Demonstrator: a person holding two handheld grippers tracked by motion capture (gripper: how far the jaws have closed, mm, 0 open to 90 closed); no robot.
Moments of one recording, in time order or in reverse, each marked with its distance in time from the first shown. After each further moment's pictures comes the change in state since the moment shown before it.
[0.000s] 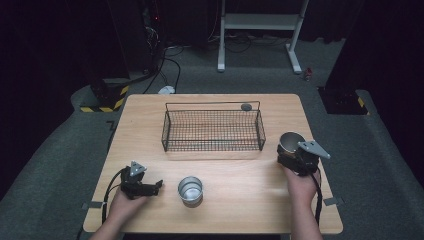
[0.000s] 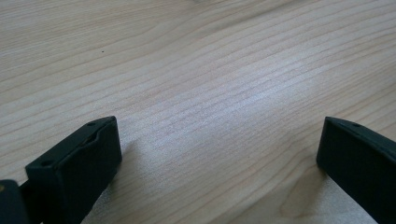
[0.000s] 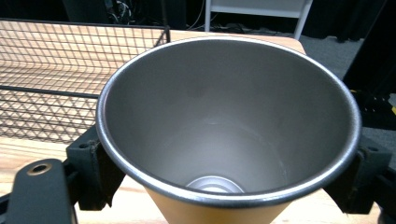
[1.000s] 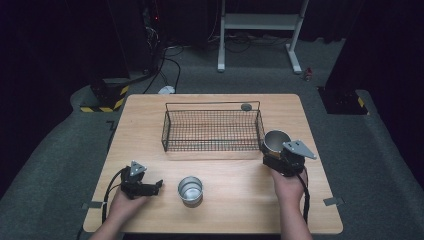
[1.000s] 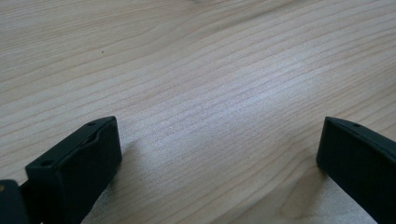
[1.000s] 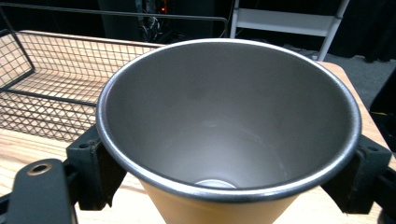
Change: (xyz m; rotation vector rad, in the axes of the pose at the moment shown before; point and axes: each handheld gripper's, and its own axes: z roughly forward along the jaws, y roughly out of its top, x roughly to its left) left arm 0.000 0.000 0.000 -0.003 0.000 -0.002; right arm 0.048 0.014 -0.013 -0.051 0.088 -0.040
